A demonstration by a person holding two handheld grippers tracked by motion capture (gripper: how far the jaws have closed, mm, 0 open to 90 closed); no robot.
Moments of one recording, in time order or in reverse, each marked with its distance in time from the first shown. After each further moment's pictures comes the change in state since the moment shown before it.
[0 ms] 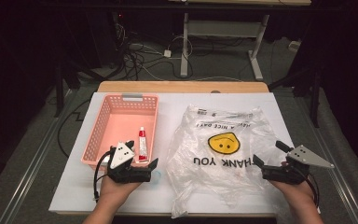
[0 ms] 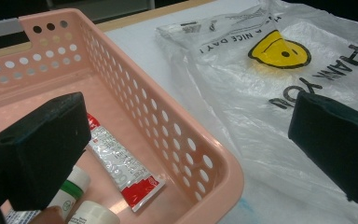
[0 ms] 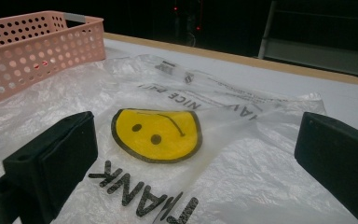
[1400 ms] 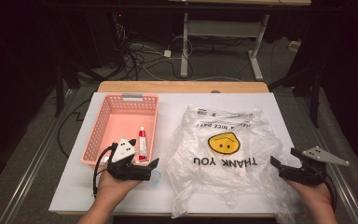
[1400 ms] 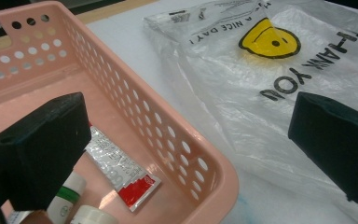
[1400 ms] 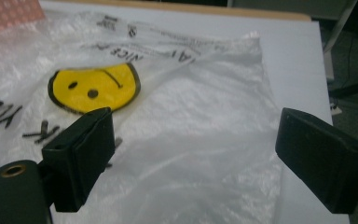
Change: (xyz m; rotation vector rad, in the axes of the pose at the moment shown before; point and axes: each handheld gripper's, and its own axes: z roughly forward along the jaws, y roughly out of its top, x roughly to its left) left arm 0.004 0.011 0.000 0.068 -0.053 0.019; right arm -0.041 -0.017 -0.021 0.210 -0.119 0.073
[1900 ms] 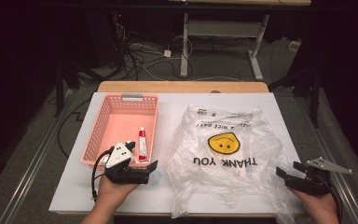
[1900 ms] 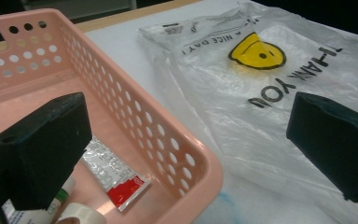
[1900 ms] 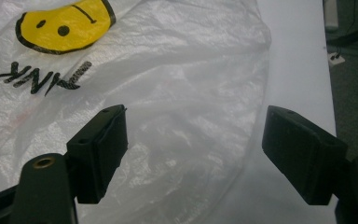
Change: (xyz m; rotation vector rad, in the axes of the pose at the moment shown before) left arm -0.003 -0.010 -0.008 -0.060 -0.039 -0.025; right arm -0.016 -0.033 -0.005 0.115 -0.003 0.098
